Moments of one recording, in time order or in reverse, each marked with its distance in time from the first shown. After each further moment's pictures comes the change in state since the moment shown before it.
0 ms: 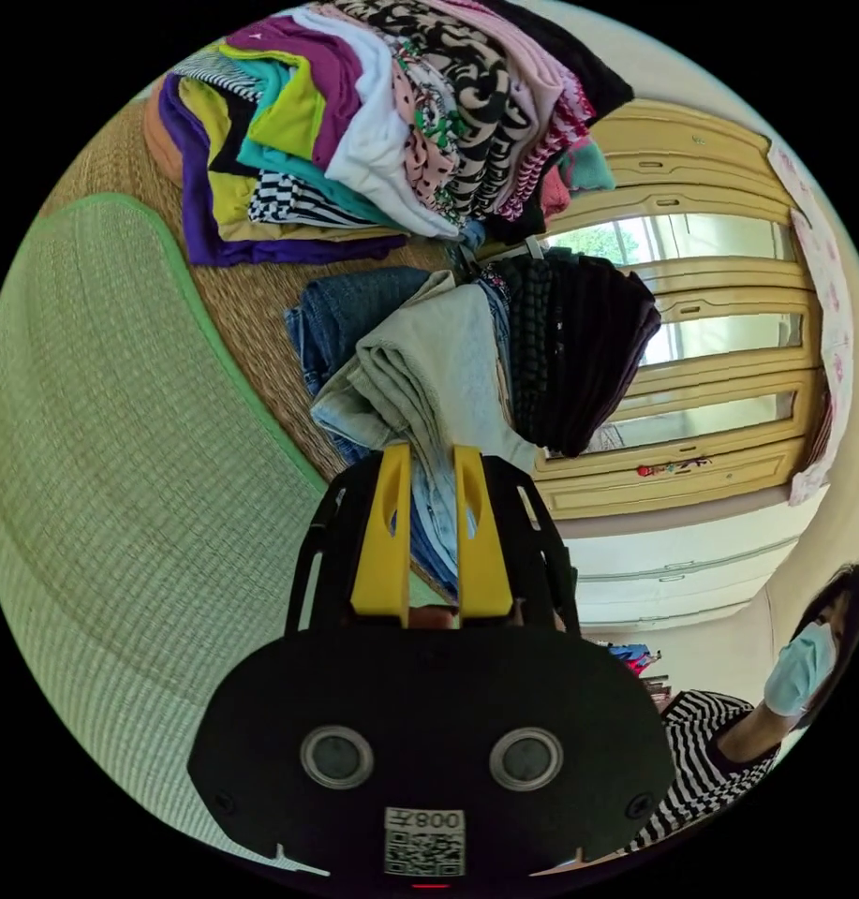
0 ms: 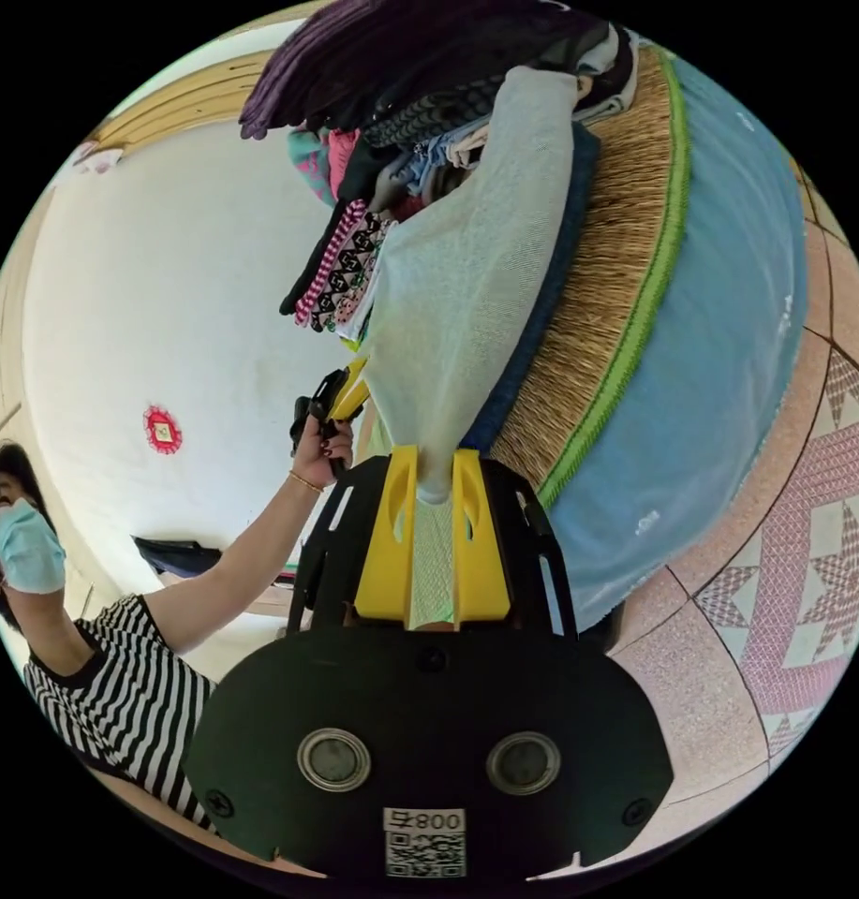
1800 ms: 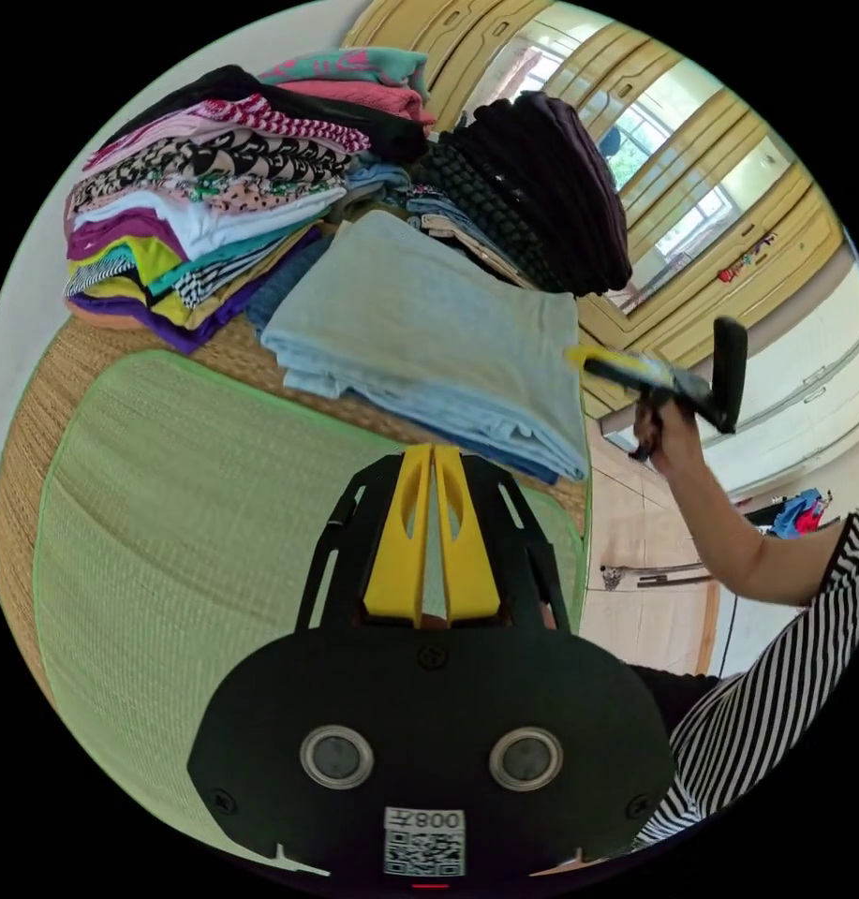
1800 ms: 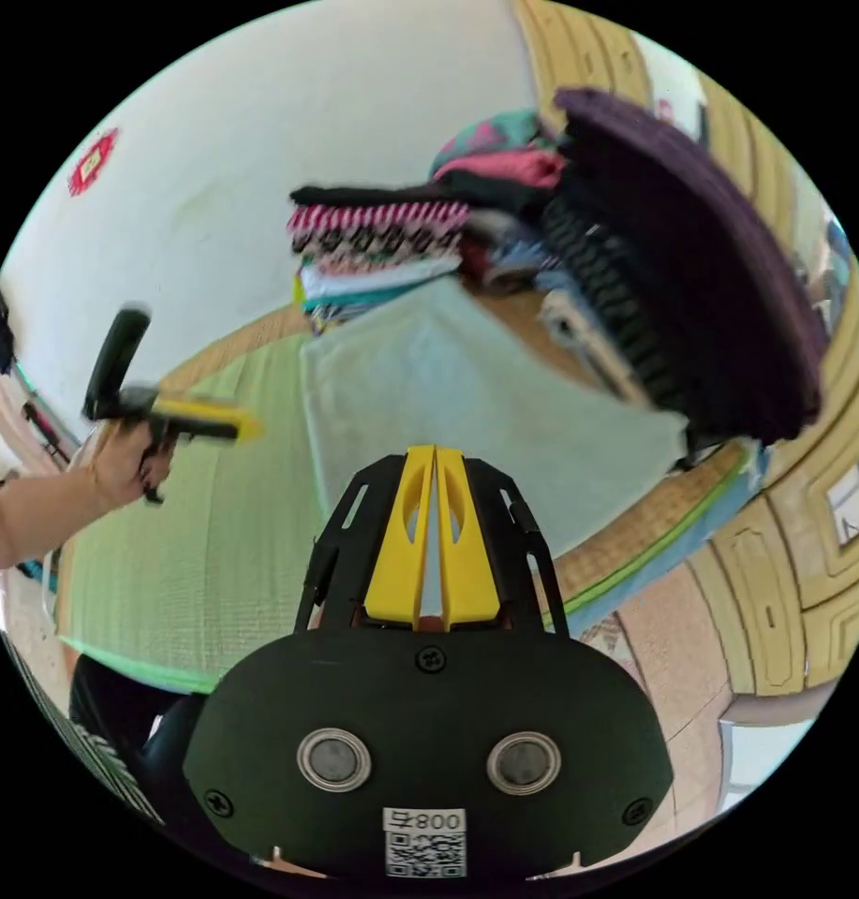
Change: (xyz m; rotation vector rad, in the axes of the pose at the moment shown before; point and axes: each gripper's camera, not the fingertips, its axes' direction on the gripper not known) left arm 0.078 0.130 0.097 -0.229 -0.431 0.463; right arm -0.368 0.075 0.207 0.134 0.775 -0.691
